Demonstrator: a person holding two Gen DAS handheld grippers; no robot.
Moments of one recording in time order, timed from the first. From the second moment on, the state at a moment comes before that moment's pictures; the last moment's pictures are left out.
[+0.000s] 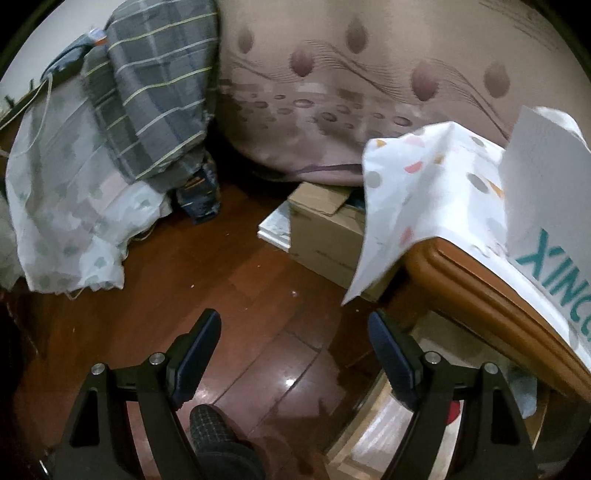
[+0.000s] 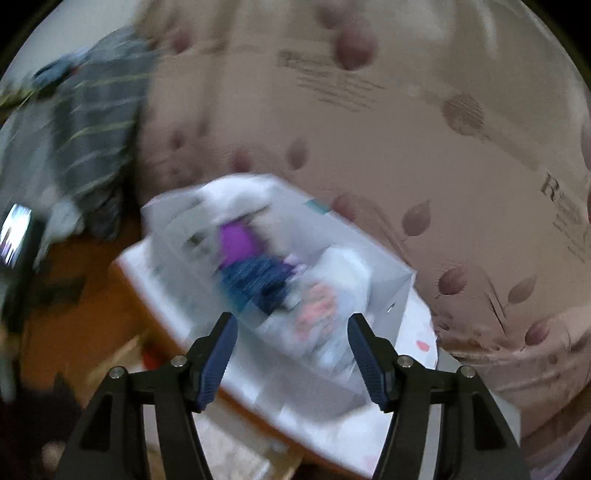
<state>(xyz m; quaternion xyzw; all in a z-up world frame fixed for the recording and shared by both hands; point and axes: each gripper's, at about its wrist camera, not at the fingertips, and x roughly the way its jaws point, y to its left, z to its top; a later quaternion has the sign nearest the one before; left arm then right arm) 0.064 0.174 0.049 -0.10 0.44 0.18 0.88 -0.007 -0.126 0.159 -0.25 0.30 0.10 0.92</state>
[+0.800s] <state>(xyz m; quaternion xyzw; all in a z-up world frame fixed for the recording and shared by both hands) 0.071 0.205 0.032 -0.14 0.46 0.22 0.85 0.041 -0.133 -0.101 -0.43 0.46 0.06 0.77</state>
